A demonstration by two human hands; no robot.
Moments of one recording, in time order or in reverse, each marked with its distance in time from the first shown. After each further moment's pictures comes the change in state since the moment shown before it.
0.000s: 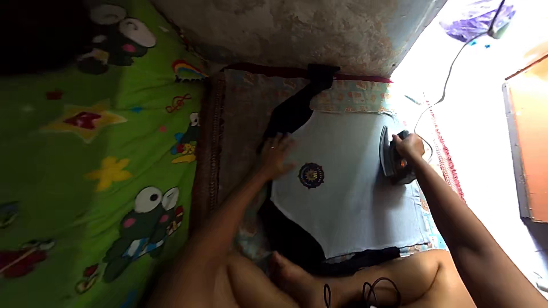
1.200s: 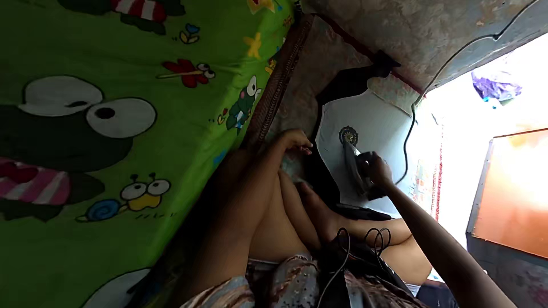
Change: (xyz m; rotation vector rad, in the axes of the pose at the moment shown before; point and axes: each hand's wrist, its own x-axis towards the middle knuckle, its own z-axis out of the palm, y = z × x) left_hand -0.141 0.047 -0.050 -0.968 -0.458 -0.791; right_hand -0.231 -0.032 0.092 -0.329 -0.271 -0.442
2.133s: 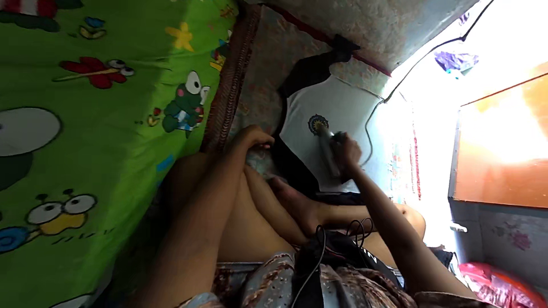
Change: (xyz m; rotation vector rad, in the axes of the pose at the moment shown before) left_hand 0.004 -0.008 -0.001 0.217 0.263 -0.152; right_hand -0.055 -0.037 0.004 -0.024 0.443 -0.026
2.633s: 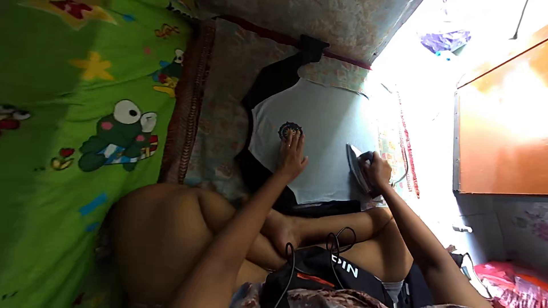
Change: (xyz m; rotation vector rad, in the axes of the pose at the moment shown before) left_hand 0.006 0.087 0.168 0.359 0.482 0.842; right_hand 0.044 0.222 0.012 0.053 -0.145 0.267
